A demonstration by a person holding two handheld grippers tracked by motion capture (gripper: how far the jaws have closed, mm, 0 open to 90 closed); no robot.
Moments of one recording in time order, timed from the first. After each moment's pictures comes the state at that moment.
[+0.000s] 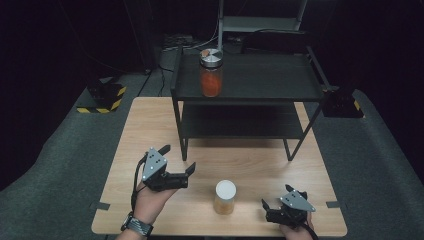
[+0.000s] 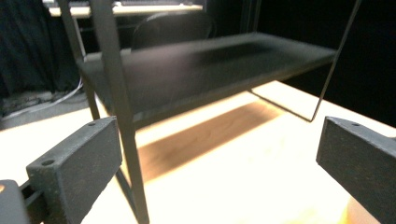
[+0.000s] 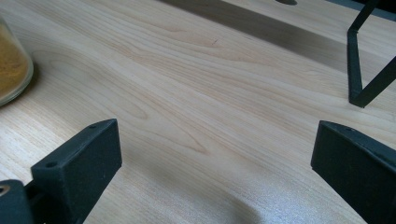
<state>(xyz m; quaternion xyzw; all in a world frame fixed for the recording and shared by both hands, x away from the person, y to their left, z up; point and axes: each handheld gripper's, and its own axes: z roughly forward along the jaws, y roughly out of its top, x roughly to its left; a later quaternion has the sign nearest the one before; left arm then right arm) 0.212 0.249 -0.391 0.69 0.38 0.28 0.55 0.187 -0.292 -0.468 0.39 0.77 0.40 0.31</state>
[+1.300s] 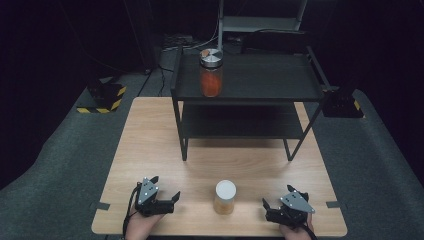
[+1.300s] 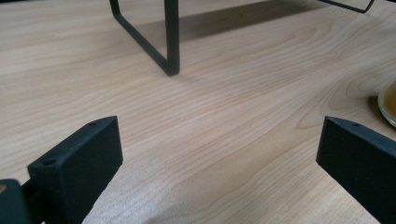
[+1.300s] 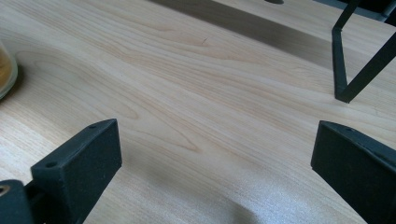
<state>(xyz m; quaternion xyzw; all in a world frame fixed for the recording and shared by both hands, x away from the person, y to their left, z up) 0.196 0.279 -0.481 0.73 0.42 0.26 0.47 0.181 -0.285 -0.469 0.40 0.76 0.39 0.33</state>
